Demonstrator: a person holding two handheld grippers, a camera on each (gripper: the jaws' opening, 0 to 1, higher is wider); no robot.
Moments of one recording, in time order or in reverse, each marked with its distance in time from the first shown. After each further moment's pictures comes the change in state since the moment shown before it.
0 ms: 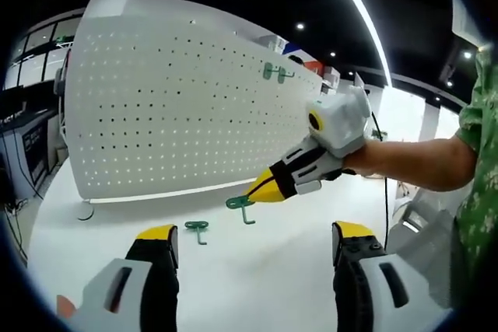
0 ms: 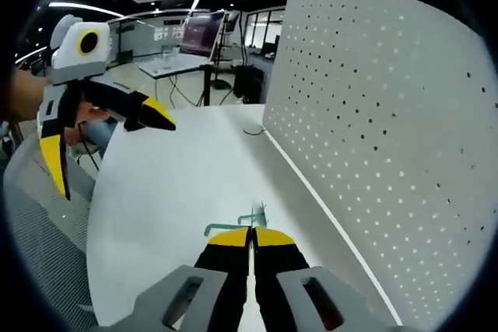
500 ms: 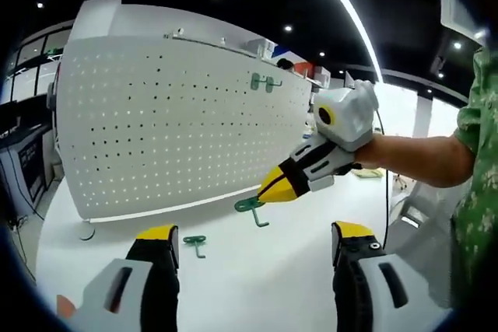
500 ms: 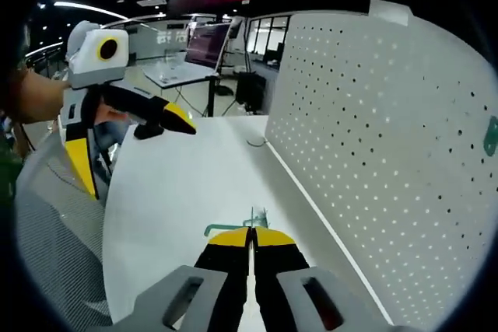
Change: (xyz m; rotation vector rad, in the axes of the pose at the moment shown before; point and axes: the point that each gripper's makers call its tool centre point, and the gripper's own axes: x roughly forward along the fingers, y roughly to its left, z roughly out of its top) left arm -0.003 -0.012 0.022 0.062 -0.024 -0.036; right arm -0.034 0.010 0.017 -0.030 -0.023 0.003
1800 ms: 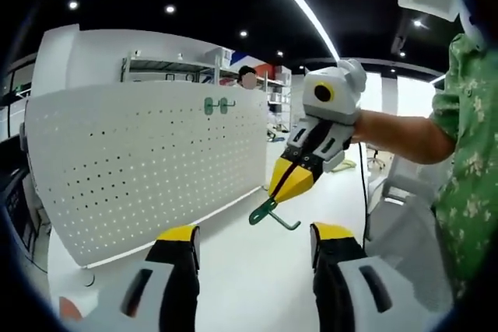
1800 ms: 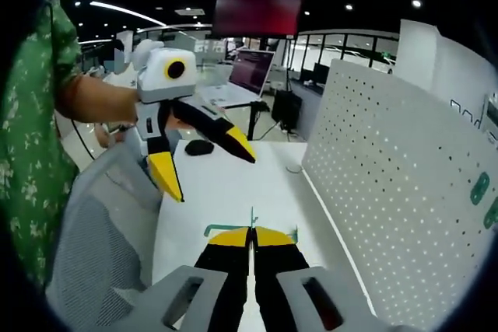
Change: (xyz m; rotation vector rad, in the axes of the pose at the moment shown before) left arm -0.013 -0.042 0.034 0.181 -0.025 -0.175; right arm -0.071 0.049 0.042 -0.088 -0.088 0.204
